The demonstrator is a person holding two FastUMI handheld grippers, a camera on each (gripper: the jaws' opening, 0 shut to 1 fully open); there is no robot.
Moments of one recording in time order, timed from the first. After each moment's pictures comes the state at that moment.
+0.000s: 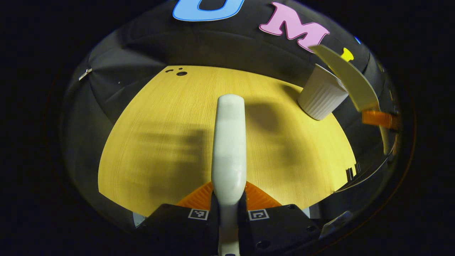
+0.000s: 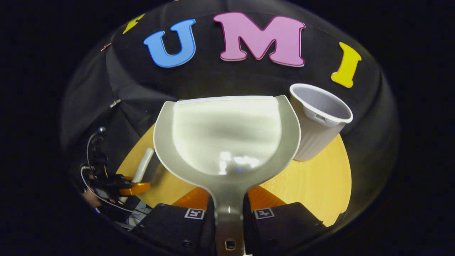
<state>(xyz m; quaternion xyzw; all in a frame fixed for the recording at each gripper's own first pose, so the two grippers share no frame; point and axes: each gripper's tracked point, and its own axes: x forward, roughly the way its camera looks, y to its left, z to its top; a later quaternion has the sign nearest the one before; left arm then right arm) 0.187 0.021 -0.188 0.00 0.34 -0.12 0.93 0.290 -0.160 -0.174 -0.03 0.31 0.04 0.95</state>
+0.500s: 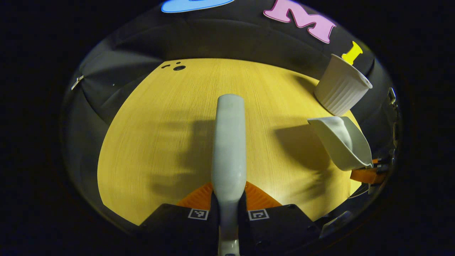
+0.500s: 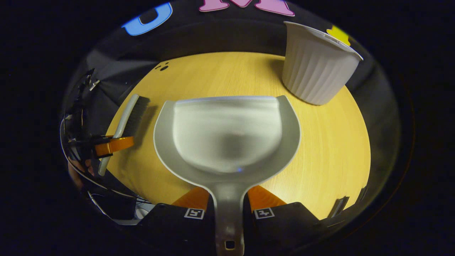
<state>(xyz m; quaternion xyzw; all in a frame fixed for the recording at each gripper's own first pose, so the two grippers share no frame) 0.255 0.015 -0.218 0.04 0.37 -0.09 0.92 0.276 -0.184 -0.321 0.01 0.45 0.00 0.89</state>
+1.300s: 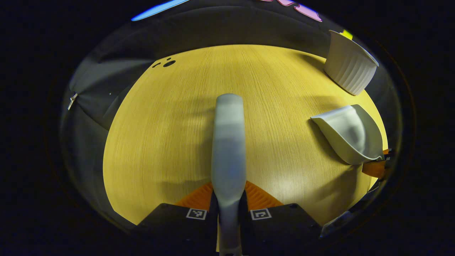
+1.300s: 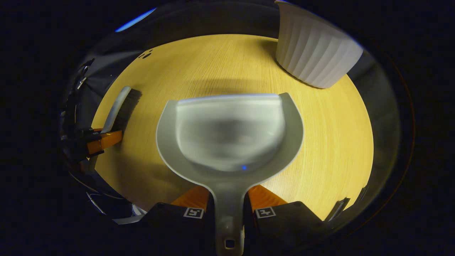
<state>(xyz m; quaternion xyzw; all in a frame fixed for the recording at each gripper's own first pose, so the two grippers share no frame) 0.274 -0.005 -0.247 0.12 0.40 -0.05 0.91 0.296 -0.211 -0.357 0.00 0.50 -0.01 0.87</state>
